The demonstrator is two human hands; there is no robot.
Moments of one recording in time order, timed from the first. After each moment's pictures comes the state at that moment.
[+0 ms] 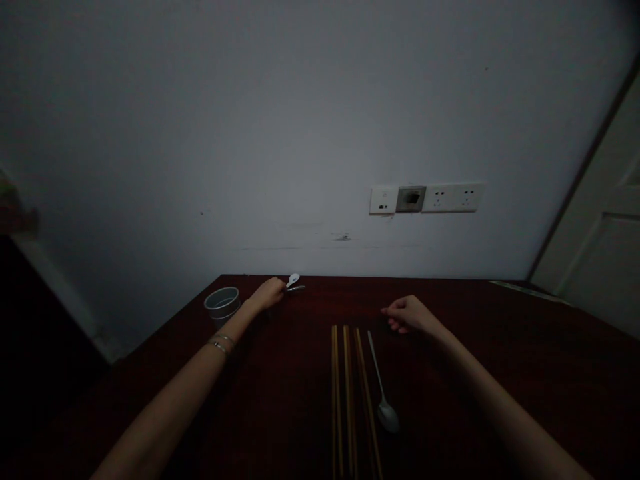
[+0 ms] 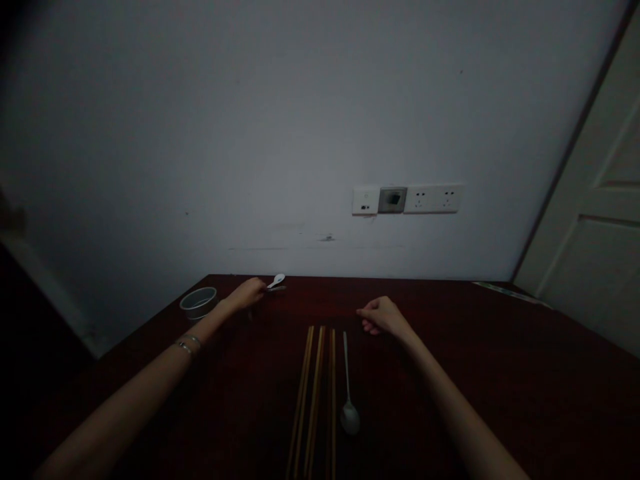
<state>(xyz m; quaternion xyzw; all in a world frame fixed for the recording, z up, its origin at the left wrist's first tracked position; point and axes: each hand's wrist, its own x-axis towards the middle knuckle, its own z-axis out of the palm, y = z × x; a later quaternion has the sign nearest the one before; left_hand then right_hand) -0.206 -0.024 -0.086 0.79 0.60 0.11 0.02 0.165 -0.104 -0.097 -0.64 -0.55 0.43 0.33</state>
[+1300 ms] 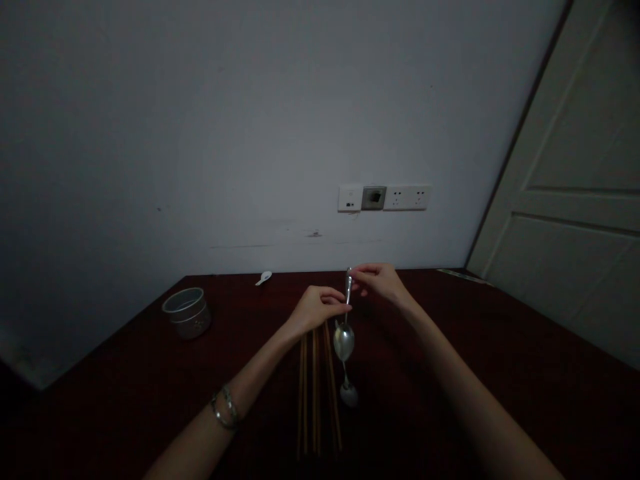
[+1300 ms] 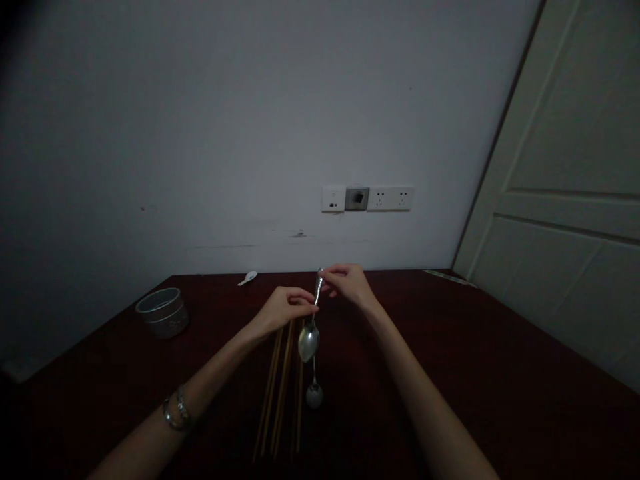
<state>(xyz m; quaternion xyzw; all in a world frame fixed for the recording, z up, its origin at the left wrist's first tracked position) -0.018 -0.147 -0.053 0.72 0.36 0.38 0.46 0.156 -0.142 -0.023 -0.50 -0.58 0.39 0.50</state>
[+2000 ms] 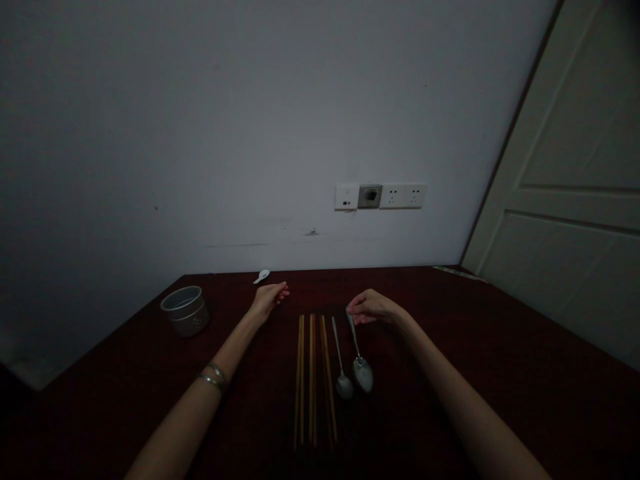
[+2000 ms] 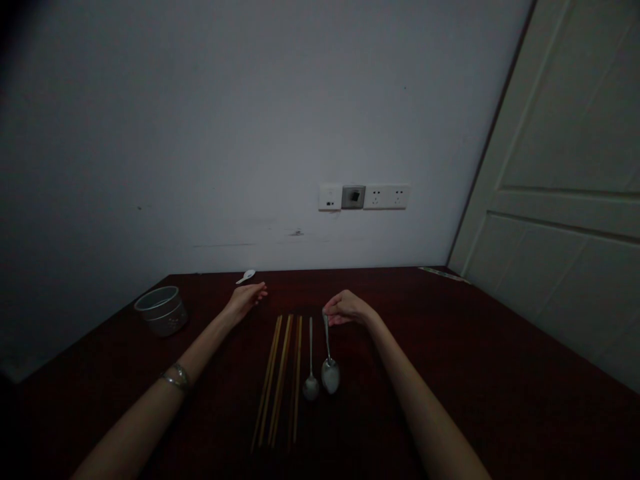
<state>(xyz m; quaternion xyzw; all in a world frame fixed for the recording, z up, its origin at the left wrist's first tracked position) -0.110 -0.054 -0.122 0.51 0.51 0.50 0.48 0.181 -0.119 -0.099 -0.56 -0.55 0.55 0.28</state>
